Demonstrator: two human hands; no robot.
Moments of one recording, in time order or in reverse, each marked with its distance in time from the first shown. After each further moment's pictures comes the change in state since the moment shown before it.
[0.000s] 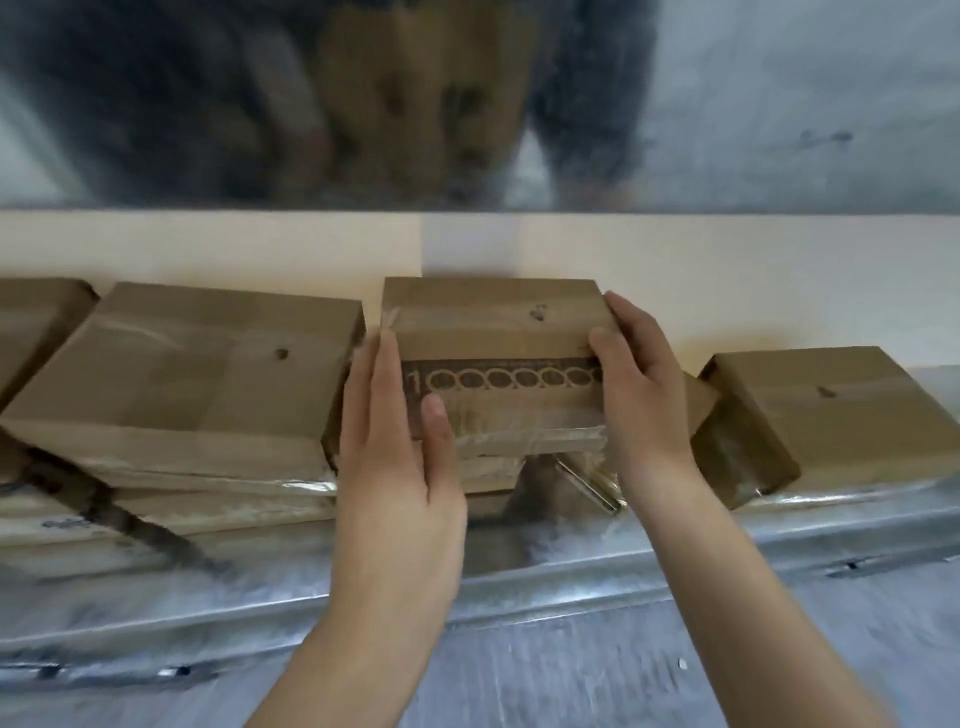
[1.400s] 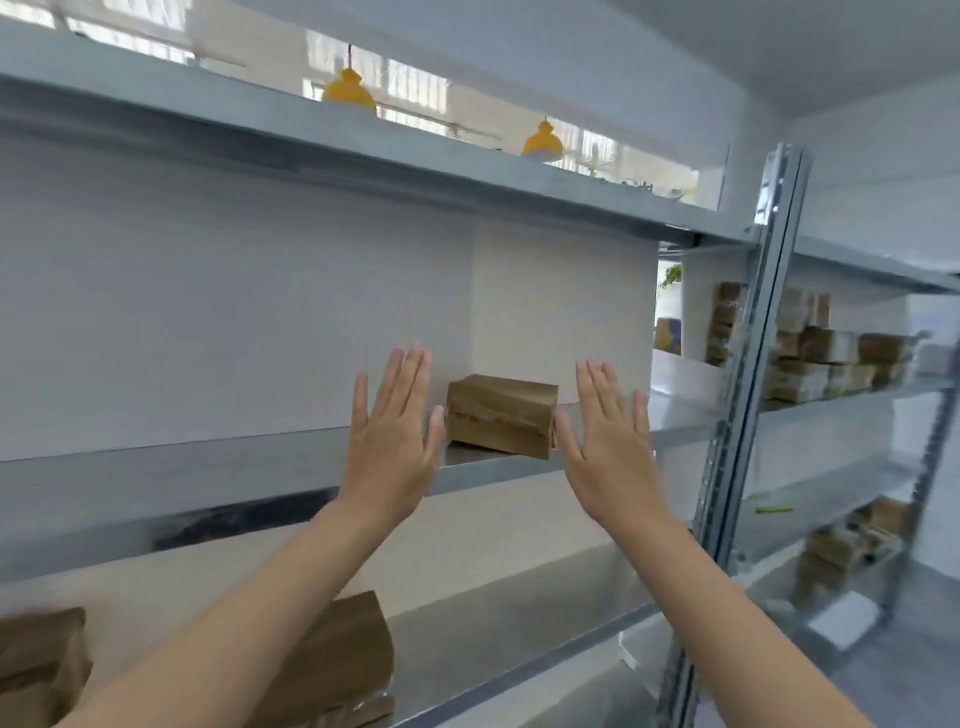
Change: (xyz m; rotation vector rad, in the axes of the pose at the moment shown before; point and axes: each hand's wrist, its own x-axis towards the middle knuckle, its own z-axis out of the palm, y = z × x) left_hand -0.083 0.480 0.207 0.247 0.000 0.886; right_hand -0.011 -0.225 -0.572 -1.102 0.501 -0.755
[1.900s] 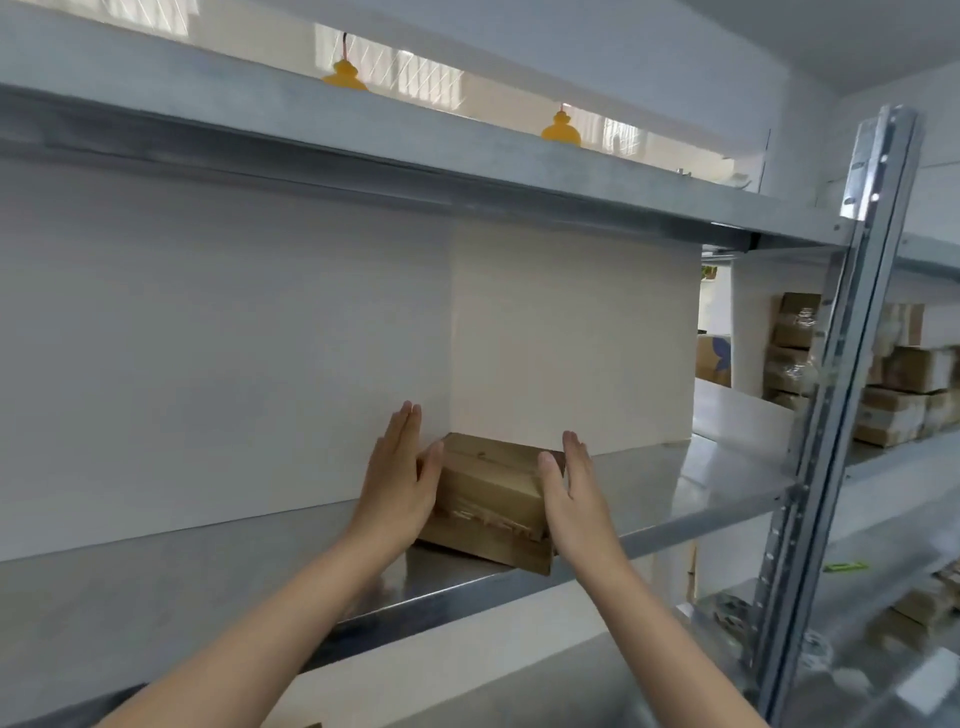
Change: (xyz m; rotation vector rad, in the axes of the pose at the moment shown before) left_hand 0.129 -0.030 0.148 -0.377 -0.236 -0.364; right_hand 0.121 0.067 0.134 0.759 -0.224 0.385
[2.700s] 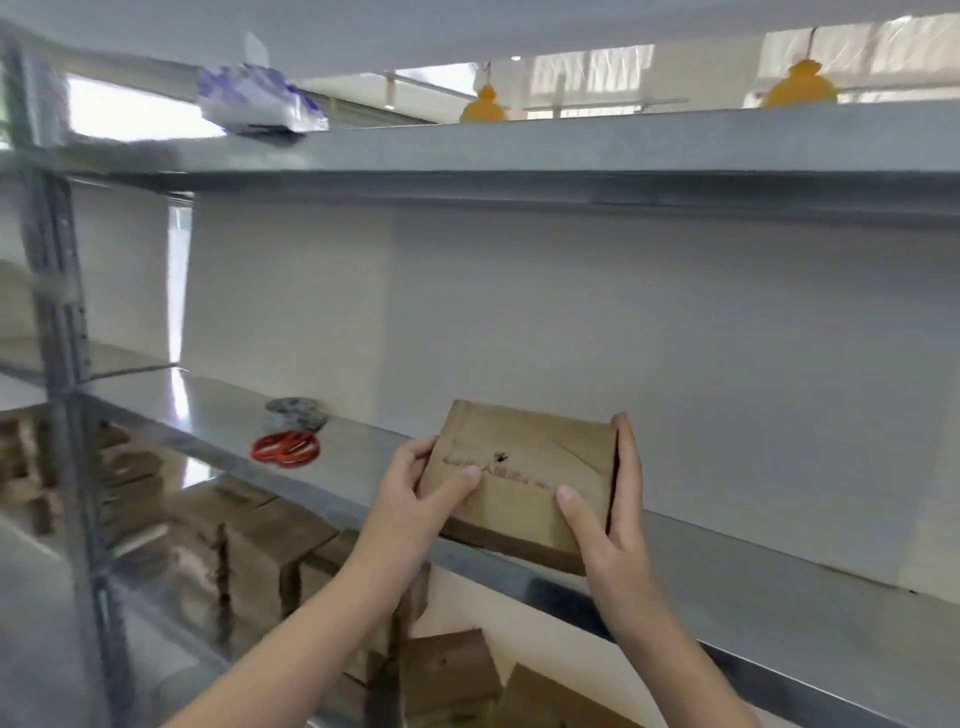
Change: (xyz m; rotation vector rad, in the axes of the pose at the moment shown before) left_hand -0.216 -0.031 -0.231 -0.397 0.719 -0.429; right_hand -0.129 -0.157 0.185 0.774 -0.753 -0.352
